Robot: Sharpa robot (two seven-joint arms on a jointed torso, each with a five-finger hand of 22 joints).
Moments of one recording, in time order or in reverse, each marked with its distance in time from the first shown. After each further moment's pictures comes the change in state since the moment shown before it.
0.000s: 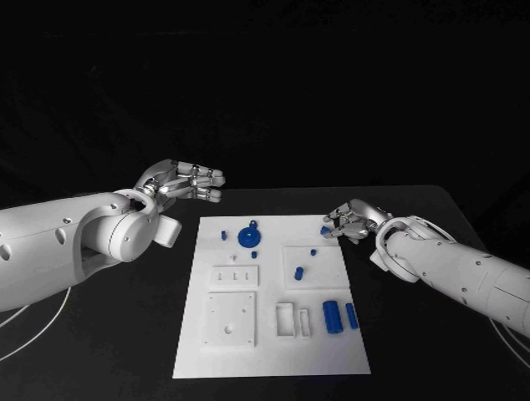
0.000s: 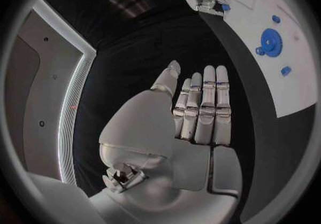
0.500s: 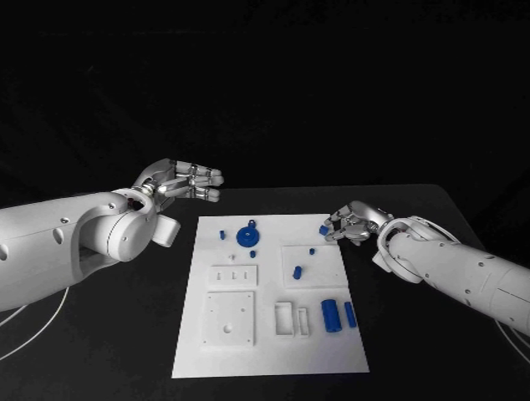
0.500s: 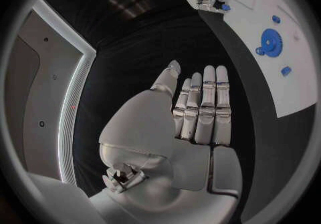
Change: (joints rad) left arm 0.000 -0.001 0.000 0.000 -0.002 0.001 -0.001; left_hand 0.000 0.000 -0.003 -0.002 -0.007 0.000 0.000 0.000 0.000 -0.003 0.003 0.000 0.000 0.000 0.000 0.000 0.000 0.000 0.000 0.000 0.000 -0.002; right arm -0.006 -0.021 0.000 0.017 -0.028 0.019 0.000; right_hand -0.007 -0.007 0.002 0.002 0.011 0.026 0.008 0.000 0.000 -0.002 0.005 0.003 0.000 0.003 0.004 0.000 0.000 0.000 0.000 0.000 0.004 0.000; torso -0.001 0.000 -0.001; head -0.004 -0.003
